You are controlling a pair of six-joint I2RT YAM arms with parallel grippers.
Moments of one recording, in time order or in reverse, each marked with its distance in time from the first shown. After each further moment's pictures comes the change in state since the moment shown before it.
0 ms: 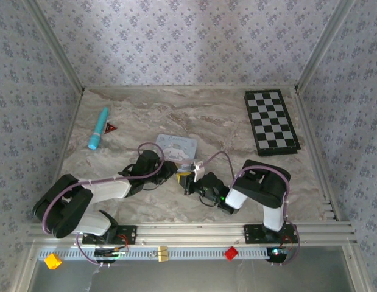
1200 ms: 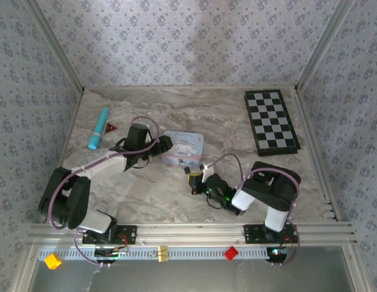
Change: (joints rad) left arm 0.248 0.092 0.327 -0.359 -0.011 0.505; right arm -0.023 -0.100 -0.073 -0.144 0.090 0.100
